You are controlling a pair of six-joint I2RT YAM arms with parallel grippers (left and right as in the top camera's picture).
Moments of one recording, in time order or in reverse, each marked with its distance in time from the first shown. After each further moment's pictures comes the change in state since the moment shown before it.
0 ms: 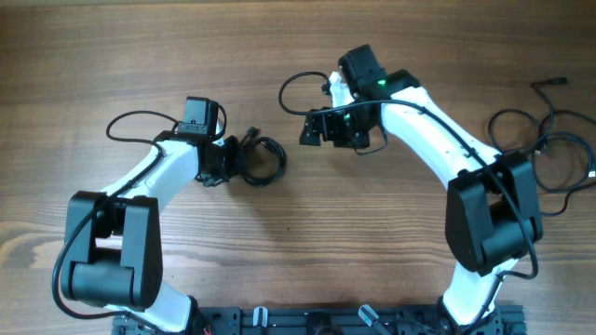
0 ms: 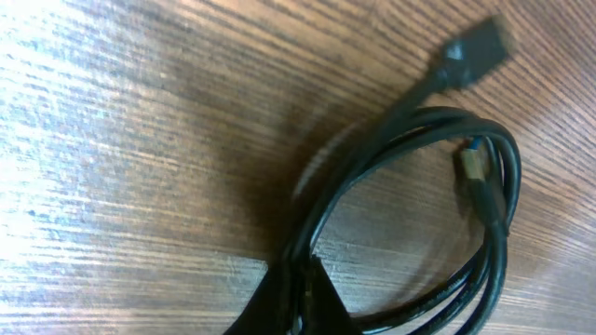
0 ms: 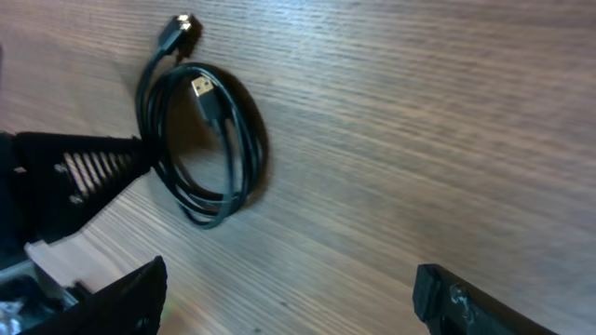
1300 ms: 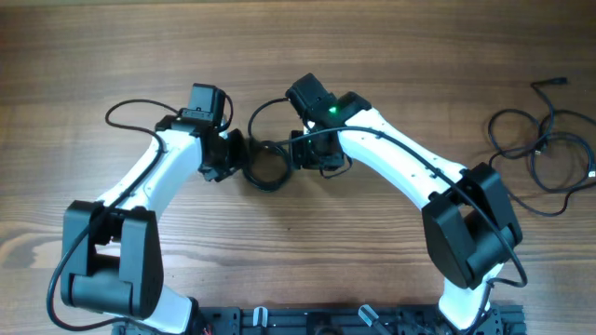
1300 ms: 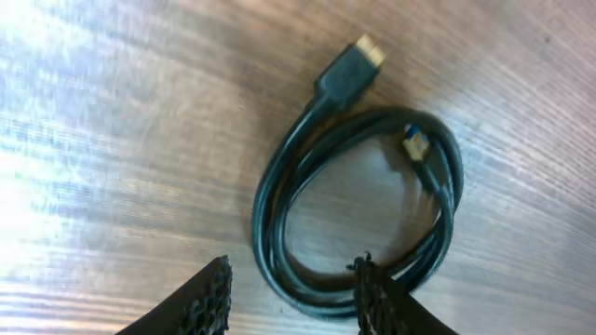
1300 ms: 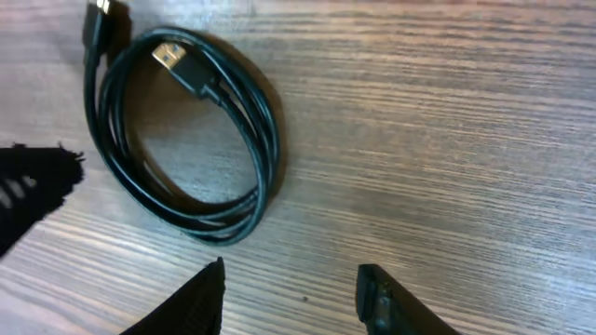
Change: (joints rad) left arm -0.047 -0.034 0.124 -0.207 -0.034 -0.032; right arm 0.218 0.000 0.009 -0.050 0.279 0.266
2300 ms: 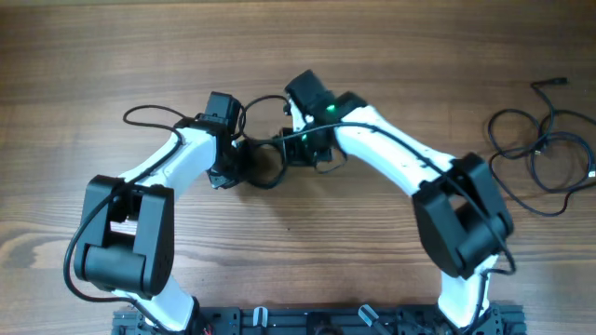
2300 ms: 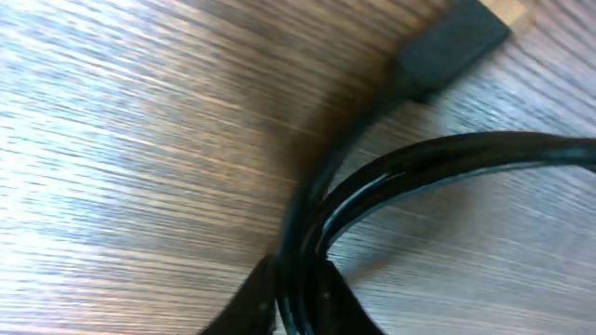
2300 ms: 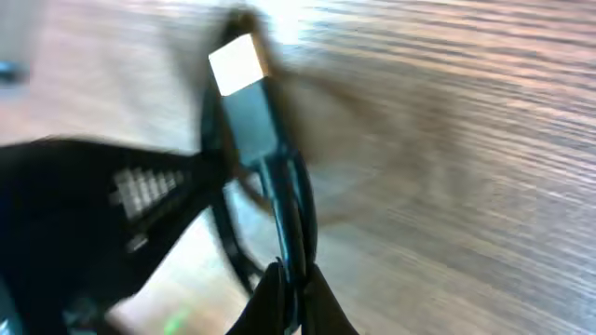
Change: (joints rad) left arm -0.046 0.107 -0.012 0.010 -0.040 -0.009; right arm -0.034 0.051 0.002 0.125 -0.232 -0.126
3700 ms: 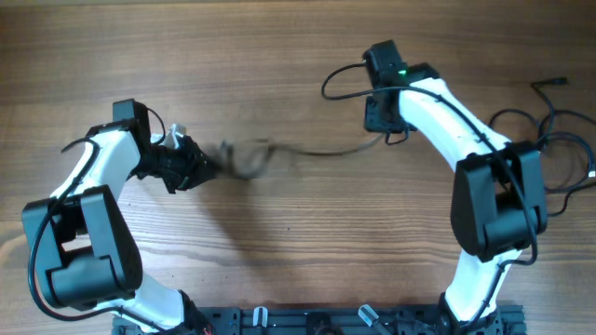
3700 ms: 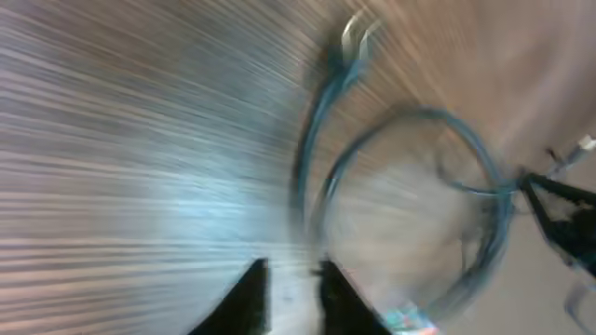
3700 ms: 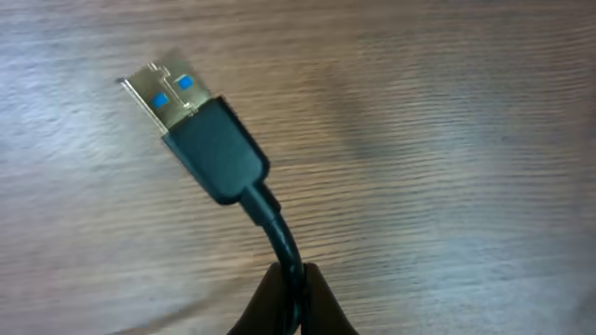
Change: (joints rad) left arm 0.441 -0.043 -0.001 -0.172 0.470 0.253; right arm -0.324 -0.003 -0.001 -0.116 0.572 -0.127
